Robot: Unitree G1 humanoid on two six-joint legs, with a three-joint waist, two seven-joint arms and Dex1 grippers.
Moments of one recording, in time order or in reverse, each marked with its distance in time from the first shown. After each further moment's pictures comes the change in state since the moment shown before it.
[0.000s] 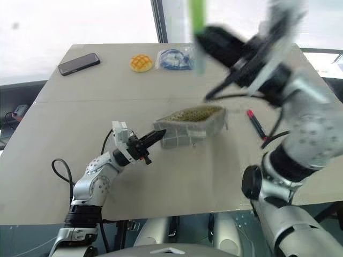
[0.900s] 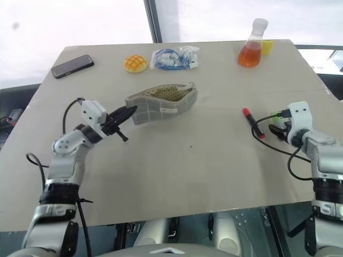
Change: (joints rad) left arm -0.234 0.289 0.068 0.316 0.256 -0.469 -0.025; right arm 0.609 -0.390 0.366 0.578 -0.290 -0.534 -0.136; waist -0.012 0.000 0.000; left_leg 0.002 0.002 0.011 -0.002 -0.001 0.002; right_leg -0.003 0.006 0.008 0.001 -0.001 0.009
